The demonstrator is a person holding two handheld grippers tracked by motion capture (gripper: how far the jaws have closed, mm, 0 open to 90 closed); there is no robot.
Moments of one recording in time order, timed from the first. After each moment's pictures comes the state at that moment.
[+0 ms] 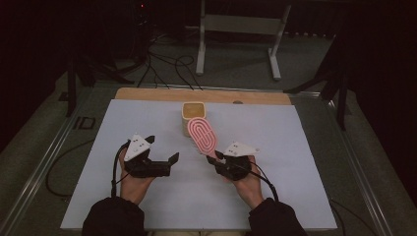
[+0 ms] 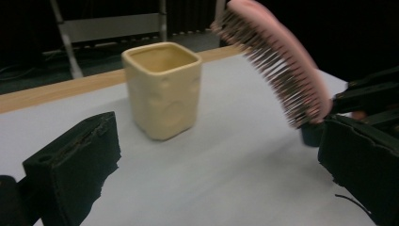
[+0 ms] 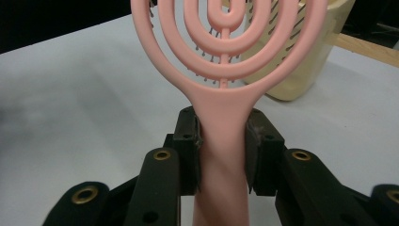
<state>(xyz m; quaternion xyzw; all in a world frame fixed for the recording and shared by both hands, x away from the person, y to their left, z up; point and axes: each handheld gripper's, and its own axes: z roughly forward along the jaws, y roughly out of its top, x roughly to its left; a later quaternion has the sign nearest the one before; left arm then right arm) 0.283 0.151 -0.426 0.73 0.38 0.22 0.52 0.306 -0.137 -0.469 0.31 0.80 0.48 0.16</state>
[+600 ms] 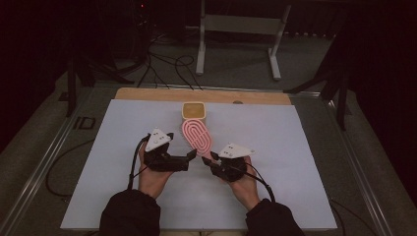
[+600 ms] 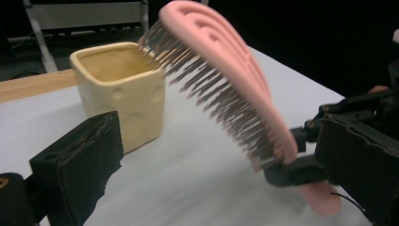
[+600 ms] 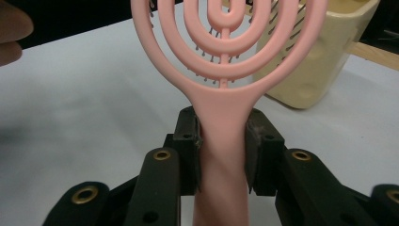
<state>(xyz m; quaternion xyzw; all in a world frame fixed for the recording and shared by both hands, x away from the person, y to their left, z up) 0.300 0.109 -0.422 0.74 0.39 0.17 0.52 0.303 -0.126 -0.469 0.30 0.80 0.49 0.16</state>
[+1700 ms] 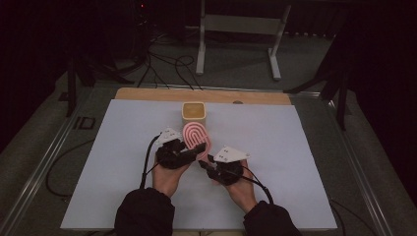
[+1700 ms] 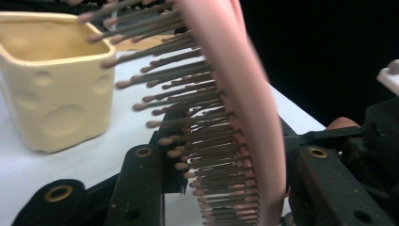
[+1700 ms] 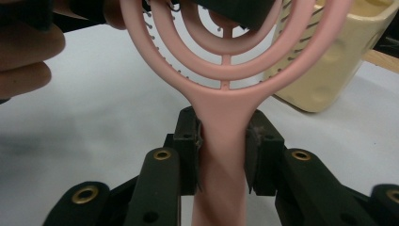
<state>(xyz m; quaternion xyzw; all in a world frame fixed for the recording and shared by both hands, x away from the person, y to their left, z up) 0.309 0.085 -0.429 0.72 0.41 0.08 0.55 0.296 -0.115 -0.472 0.28 0.81 0.49 0.17</state>
